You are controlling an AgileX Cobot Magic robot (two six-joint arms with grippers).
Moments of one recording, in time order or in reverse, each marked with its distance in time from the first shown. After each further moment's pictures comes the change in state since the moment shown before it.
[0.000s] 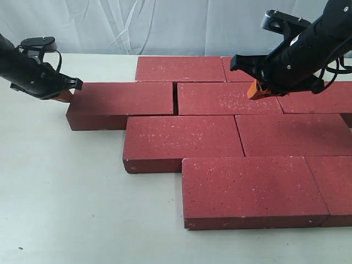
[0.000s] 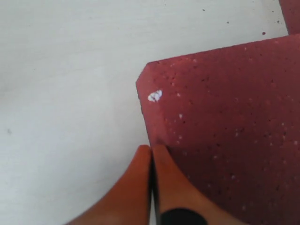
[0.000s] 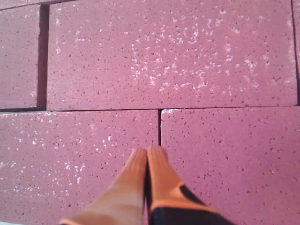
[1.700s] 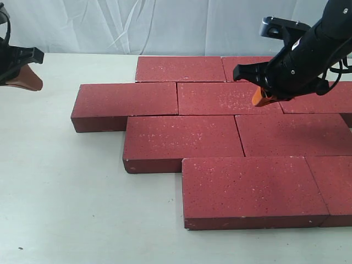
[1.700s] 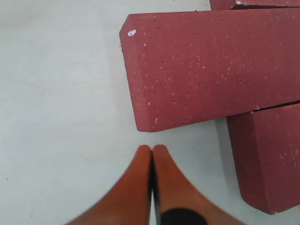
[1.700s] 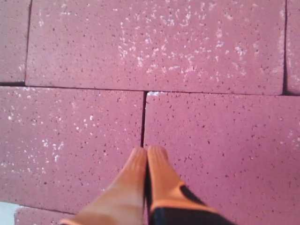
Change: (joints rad) left arm 0.111 -0.377 0.138 0.037 0.315 -0.151; right arm 0.000 0.000 0.000 -0.058 0.065 -0.038
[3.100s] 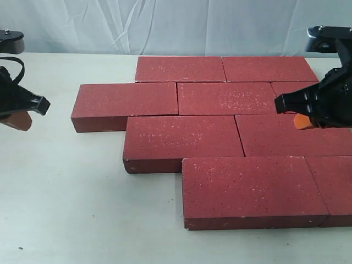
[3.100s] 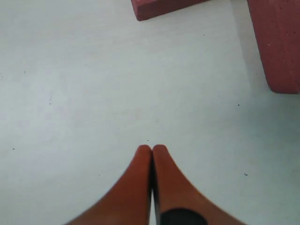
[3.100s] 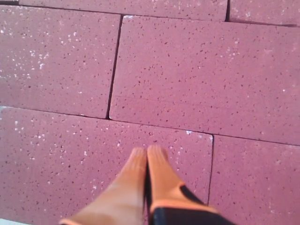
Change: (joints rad) left arm -0.259 -0.279 0.205 0.469 0.088 -0.360; right arm 0.000 -0.428 0.290 -0.126 0.068 -0.013
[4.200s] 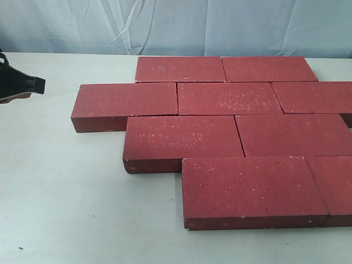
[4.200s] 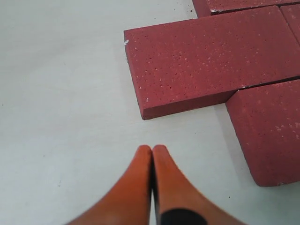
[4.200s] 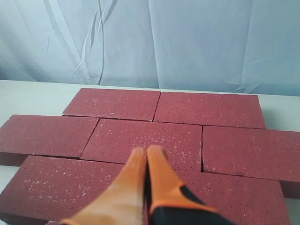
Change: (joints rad) left arm 0.000 -0.198 0.184 -0.088 -0.420 0.018; right arm 0.000 -0.634 0.277 -0.030 -0.409 0.000
